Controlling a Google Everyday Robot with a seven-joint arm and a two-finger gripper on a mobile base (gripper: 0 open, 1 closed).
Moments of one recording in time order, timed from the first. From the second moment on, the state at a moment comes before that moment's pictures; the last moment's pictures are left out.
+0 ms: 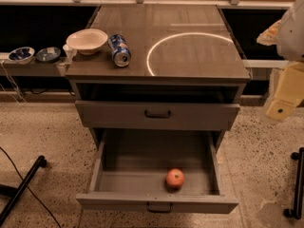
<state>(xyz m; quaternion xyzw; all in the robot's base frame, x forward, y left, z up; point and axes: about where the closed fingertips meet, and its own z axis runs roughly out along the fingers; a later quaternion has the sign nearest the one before) 0.438 -0.217 0.976 -0.60 0.78 -0.03 0.16</state>
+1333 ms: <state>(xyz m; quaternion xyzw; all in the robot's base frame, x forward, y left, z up) 0.431 -0.168 0.815 -0.67 0.71 0.03 0.19</state>
